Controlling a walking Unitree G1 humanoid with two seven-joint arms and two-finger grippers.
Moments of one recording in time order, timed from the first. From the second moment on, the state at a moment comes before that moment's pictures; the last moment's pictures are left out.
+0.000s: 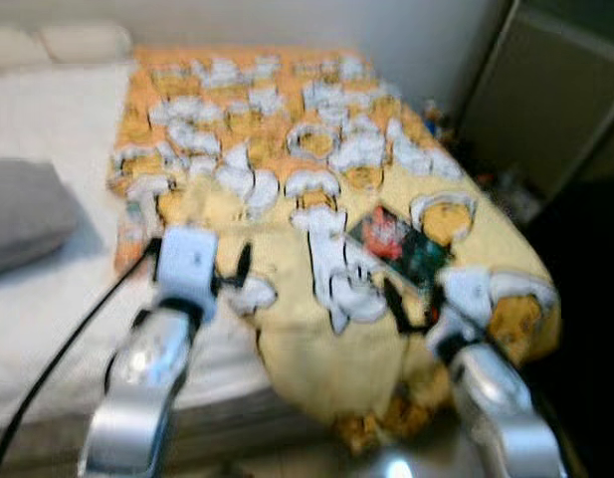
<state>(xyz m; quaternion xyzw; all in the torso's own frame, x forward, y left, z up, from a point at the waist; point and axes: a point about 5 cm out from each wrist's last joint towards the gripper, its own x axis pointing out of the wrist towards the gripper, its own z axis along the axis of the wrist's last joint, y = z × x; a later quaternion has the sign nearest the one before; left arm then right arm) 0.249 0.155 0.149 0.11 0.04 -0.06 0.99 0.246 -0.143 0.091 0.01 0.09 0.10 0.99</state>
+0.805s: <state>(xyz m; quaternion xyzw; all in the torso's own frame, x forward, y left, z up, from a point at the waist) 0.249 0.156 0.149 0.11 0.04 -0.06 0.99 0.245 -0.143 0.089 0.01 0.08 0.10 0.99</state>
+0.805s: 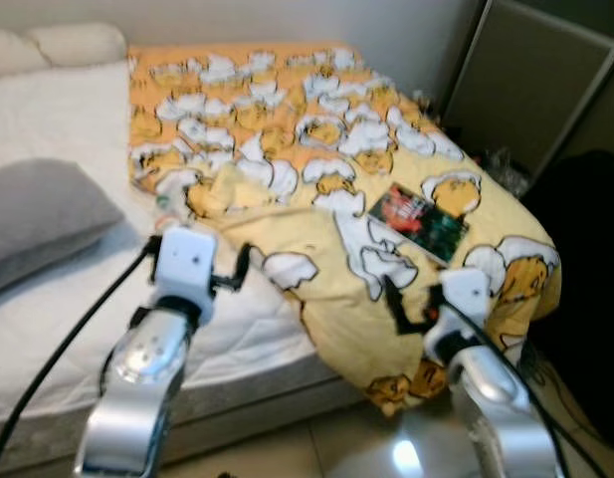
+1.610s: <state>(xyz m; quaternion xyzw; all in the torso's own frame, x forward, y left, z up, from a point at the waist) 0.249 0.154 0.149 0.11 0.04 -0.06 0.99 0.246 -0.148 0.090 0.01 0.08 0.09 0.99</state>
